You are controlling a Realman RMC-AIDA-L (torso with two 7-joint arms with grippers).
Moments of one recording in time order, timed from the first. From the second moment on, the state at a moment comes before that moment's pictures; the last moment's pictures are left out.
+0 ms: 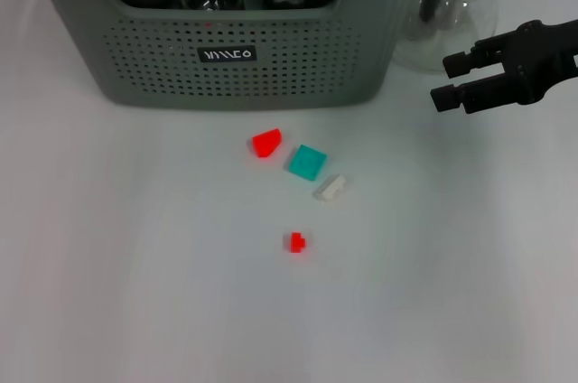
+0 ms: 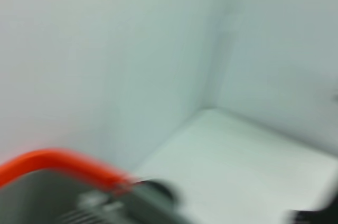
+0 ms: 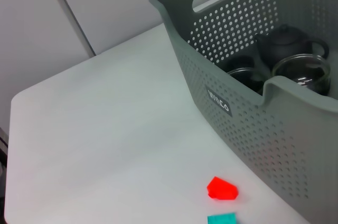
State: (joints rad) left arm -0.78 -2.11 1.01 1.61 2.22 1.63 -2.46; right arm 0.74 1.97 -0.75 -0.87 -2.25 -1.74 1.83
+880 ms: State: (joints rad) left arm -0.67 -2.17 1.30 1.36 2.42 1.82 -2.33; right arm 0.72 1.98 -0.74 -0.87 -2.26 -1.73 1.83
